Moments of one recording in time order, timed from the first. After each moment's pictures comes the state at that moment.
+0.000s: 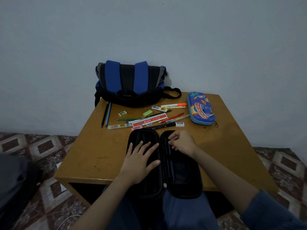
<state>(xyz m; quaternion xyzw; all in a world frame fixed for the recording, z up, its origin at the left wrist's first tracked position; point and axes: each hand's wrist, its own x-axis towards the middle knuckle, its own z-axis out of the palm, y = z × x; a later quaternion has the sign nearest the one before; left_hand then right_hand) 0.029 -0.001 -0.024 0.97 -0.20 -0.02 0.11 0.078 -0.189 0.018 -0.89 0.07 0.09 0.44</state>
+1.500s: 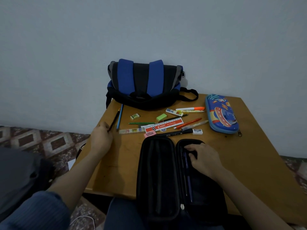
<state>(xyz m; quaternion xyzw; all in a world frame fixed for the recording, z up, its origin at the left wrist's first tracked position) 0.136 0.126 -0.017 0.94 0.14 0.16 0.26 0.073 -0.200 0.007 -0.98 -0.07 0.00 0.16</state>
